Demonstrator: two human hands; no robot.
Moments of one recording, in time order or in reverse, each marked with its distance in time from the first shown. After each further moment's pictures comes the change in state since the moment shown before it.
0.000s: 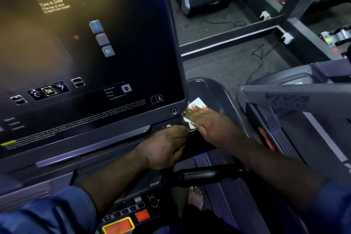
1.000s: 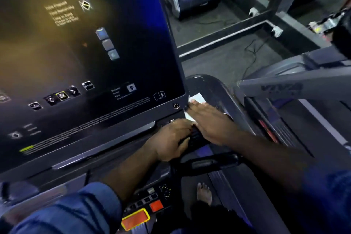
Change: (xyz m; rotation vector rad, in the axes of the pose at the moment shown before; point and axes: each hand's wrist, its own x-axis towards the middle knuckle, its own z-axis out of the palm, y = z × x) left_hand 0.002 -0.001 -0.002 -0.075 0.015 -0.009; right_hand -0.008 -0.031 -0.003 -0.126 -0.052 0.063
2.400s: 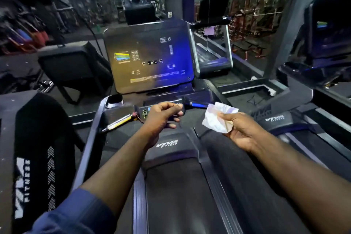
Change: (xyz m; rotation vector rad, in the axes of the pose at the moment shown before) left_hand -0.295 0.511 -0.039 -0.900 0.681 -0.624; right_hand -0.443 -0.345 -0.154 1.780 0.398 0.632
